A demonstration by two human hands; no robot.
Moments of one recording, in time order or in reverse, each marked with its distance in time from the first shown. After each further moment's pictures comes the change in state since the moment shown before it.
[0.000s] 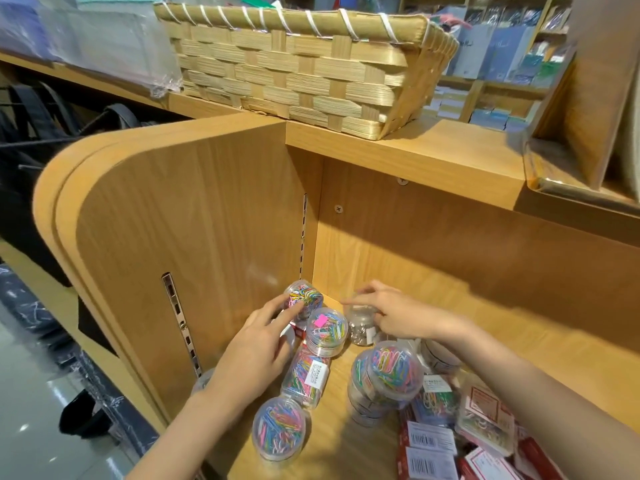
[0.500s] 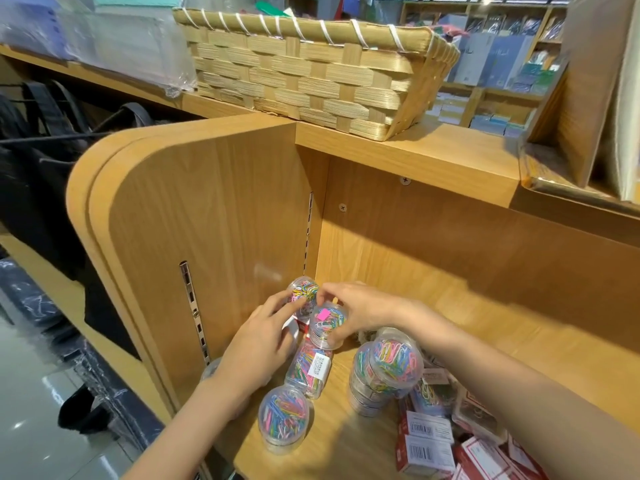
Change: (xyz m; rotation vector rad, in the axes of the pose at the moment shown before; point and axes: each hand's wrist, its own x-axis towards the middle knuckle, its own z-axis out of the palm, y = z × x) left_hand -0.002 0.006 -0.005 -0.073 -0.019 -0.048; right_hand 0.023 -0.044 0.001 -0.058 -0.043 -0.115
